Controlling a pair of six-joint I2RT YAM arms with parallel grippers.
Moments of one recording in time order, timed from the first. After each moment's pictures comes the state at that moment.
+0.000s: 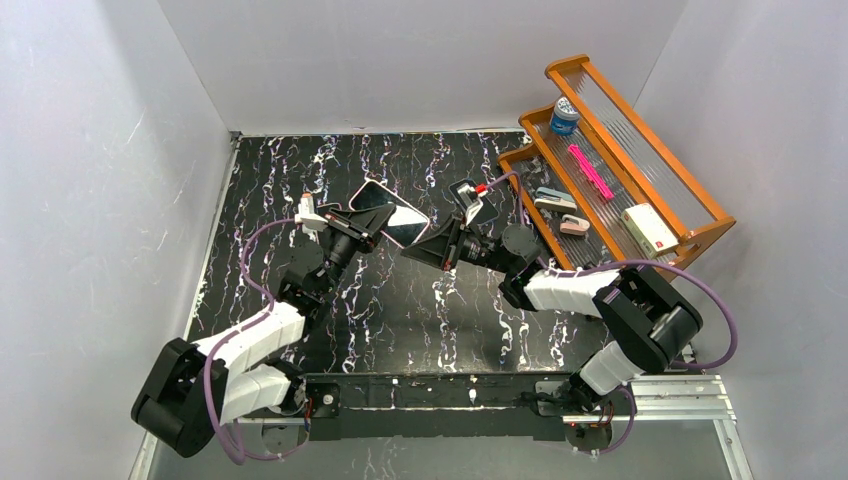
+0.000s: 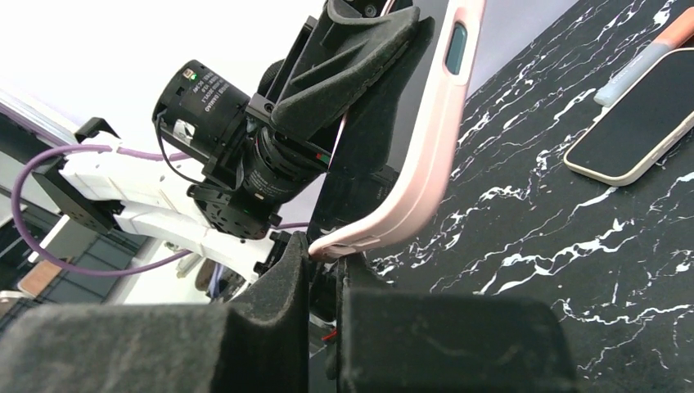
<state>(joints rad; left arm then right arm) -0.53 1.10 0.40 0.86 0.00 -1.45 0.76 1.54 0.62 1.18 -0.59 0.98</state>
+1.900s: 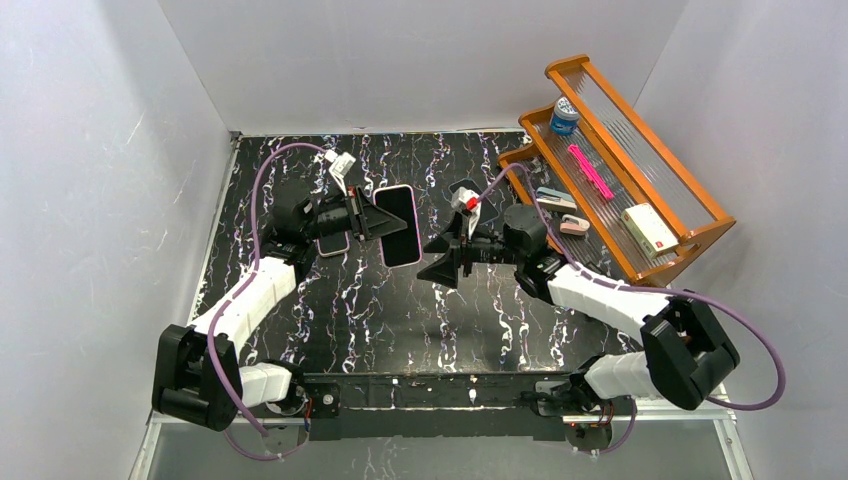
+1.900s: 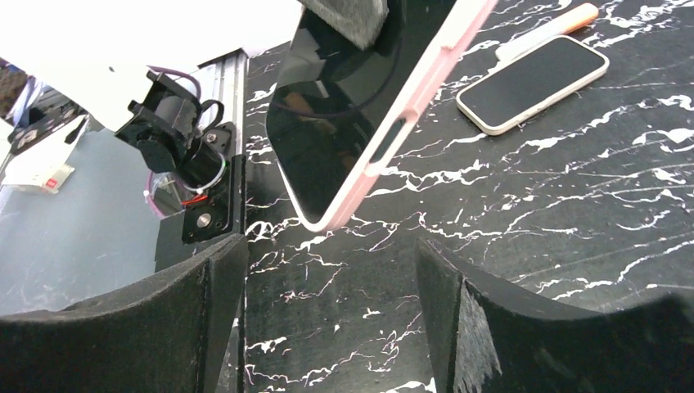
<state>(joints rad) -0.28 1.22 0.78 0.40 0.97 -0.77 0.69 1.31 0.69 0.51 -0.76 0.25</state>
